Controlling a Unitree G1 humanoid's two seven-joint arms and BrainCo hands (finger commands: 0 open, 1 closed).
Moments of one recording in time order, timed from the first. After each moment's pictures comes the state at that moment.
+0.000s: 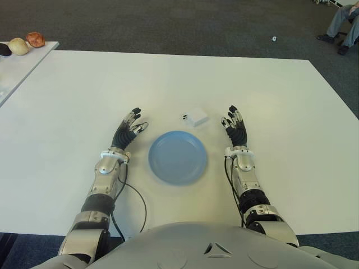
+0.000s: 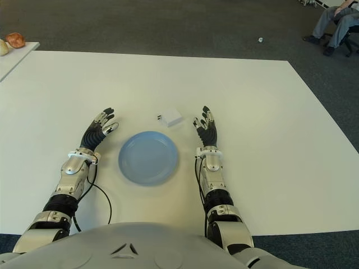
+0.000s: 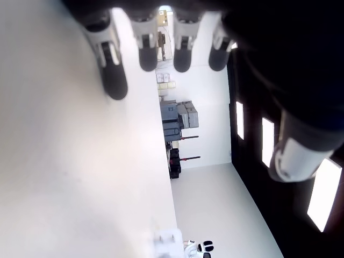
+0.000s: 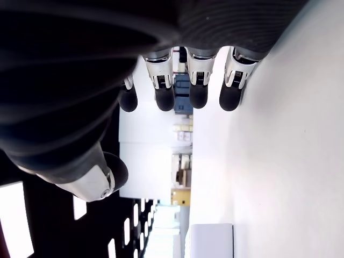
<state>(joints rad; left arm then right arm) -0.08 0.19 0.07 0.63 -0.06 -0.46 -0.21 -0.18 -0.02 -0.06 0.71 -0.04 -0.45 -0.11</state>
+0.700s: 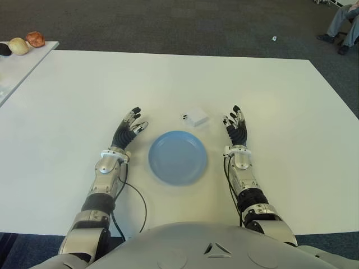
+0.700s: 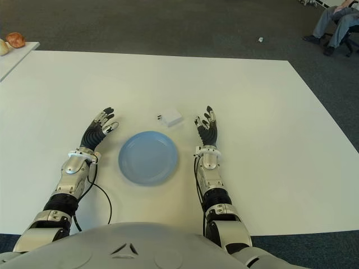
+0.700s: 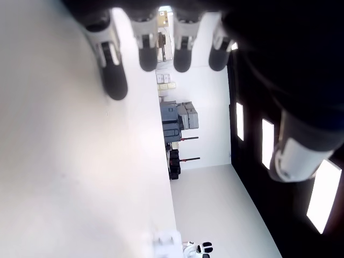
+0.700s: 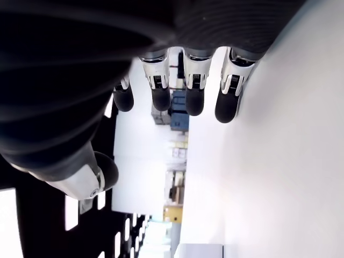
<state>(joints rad) -0.09 0.19 0.07 0.64 -0.07 -0.46 -0.21 -0.18 0.00 -0.05 0.68 -0.12 -0.38 -0.29</state>
